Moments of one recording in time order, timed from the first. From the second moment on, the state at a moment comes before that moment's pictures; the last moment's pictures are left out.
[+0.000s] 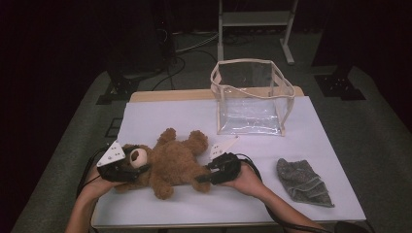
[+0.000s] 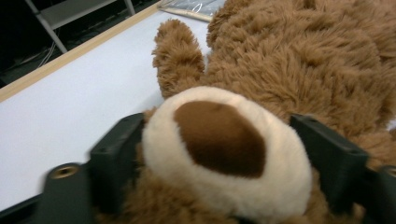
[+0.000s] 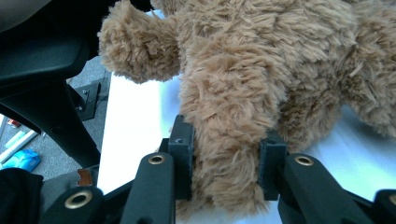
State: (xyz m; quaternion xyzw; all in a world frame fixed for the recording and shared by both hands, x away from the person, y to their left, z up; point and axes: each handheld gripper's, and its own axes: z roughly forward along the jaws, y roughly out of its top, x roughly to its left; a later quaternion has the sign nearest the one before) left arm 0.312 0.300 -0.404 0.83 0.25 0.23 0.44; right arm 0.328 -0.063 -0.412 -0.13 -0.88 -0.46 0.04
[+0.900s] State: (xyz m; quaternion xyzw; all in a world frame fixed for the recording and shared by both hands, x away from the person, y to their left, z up) left arm 0.309 0.264 -0.354 0.81 0.21 0.24 0.48; right arm 0.312 -0.100 -0.361 -0.12 -0.87 -0.47 -0.02
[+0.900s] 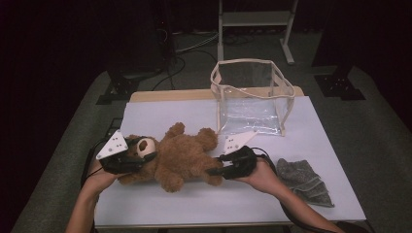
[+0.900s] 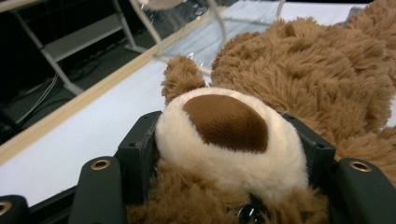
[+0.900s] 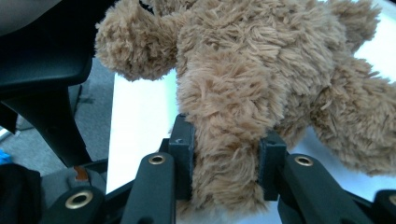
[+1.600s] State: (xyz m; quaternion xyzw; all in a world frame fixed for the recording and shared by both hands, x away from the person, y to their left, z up) left arm 0.332 0.129 -0.369 0.82 0.13 0.19 0.52; right arm 0.266 -0.228 -0.355 -0.17 -0.88 -0.44 -0.09
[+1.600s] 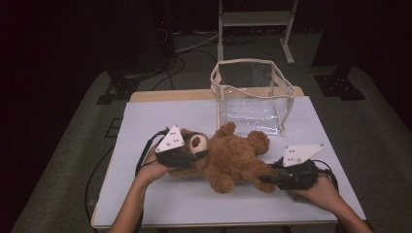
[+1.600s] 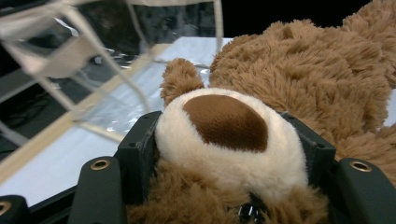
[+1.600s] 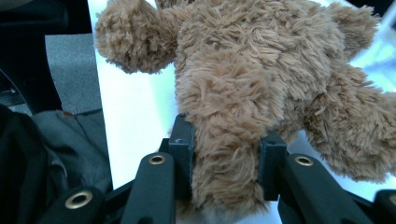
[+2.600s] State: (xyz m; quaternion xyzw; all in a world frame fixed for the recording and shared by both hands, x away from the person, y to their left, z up) left arm 0.304 0.117 -0.403 0.85 0.09 0.16 0.49; right arm 0.271 -0.321 -0.406 -0.27 -0.85 -0.44 -0.08
